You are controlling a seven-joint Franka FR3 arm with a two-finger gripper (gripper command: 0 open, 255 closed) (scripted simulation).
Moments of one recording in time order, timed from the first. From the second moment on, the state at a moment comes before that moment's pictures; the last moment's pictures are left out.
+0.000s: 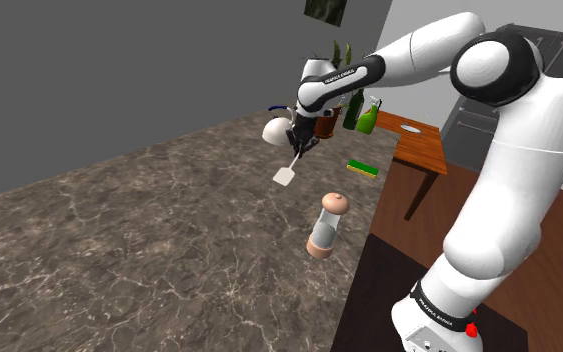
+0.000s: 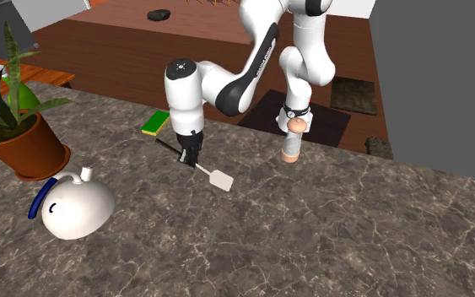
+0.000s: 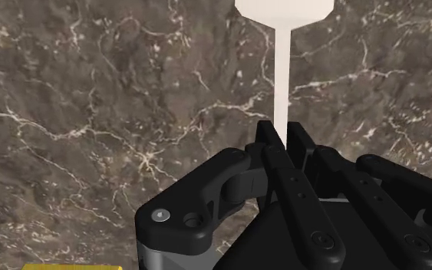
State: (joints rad) arm -0.30 0.23 0.09 -1.92 -0.10 2.18 1.19
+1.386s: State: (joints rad) arm -0.55 -0.09 -0.14 -2.33 -0.07 2.30 0.71
